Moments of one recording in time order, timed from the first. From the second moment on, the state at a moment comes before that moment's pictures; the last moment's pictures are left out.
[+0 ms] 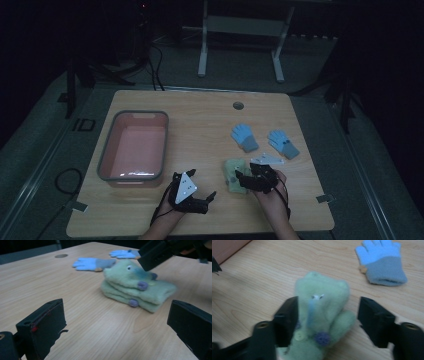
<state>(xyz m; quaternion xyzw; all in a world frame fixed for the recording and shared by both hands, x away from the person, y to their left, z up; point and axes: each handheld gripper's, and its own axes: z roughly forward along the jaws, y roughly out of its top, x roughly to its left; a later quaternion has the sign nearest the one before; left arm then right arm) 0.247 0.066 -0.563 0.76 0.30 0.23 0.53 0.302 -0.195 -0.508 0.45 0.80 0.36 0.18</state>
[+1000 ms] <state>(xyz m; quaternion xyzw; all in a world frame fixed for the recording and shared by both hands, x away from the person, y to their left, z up) 0.274 -0.014 -0.546 0.87 0.09 0.15 0.45 0.365 -0.221 -0.509 0.37 0.83 0.42 0.06</state>
